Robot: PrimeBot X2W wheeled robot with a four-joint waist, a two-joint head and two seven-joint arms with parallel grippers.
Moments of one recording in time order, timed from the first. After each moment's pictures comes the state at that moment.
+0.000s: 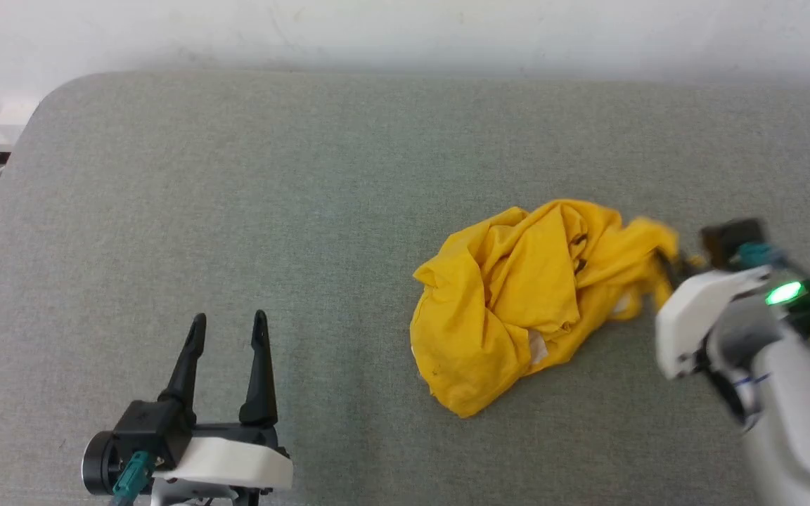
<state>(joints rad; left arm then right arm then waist) 0.03 0.06 -0.06 -0.01 -0.18 0.02 -0.26 -0.36 -0.18 0.08 0.37 0.09 0.13 0.26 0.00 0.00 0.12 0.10</state>
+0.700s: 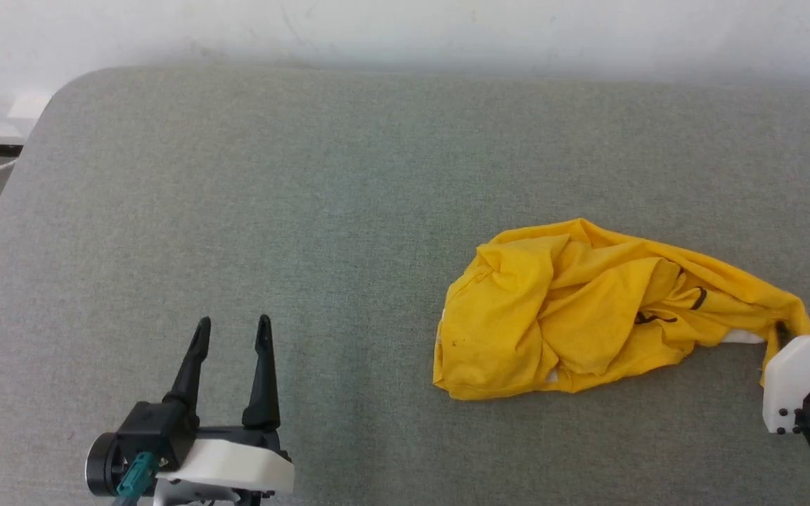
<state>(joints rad) 0.03 0.05 -0.06 0.01 -0.17 0.01 -0.26 -0.26 -0.24 -0.24 0.48 -0.08 0.13 0.24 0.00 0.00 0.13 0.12</state>
